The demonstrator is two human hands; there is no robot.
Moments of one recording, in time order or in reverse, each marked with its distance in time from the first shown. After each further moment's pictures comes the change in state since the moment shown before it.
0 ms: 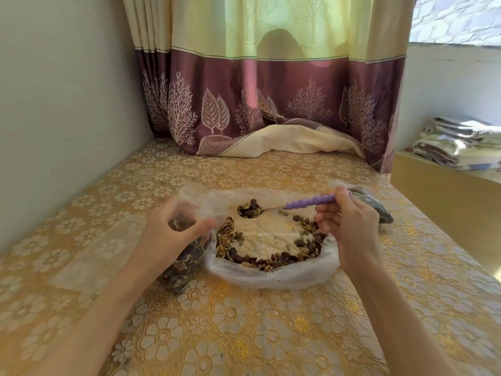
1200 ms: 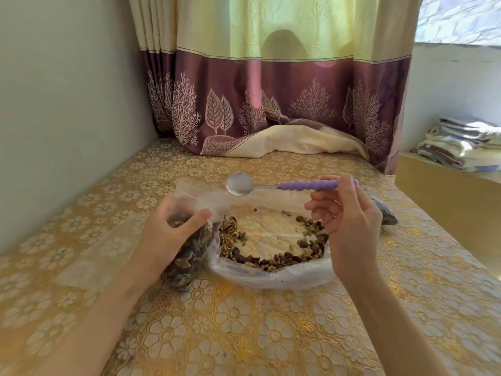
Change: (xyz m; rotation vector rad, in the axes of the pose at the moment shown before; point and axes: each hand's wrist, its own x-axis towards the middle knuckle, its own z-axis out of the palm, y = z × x) left_hand 0.000 -0.006 -0.001 -0.184 0.040 -0.083; right_hand -0.021 -0.010 0.015 0.151 -0.140 -0.226
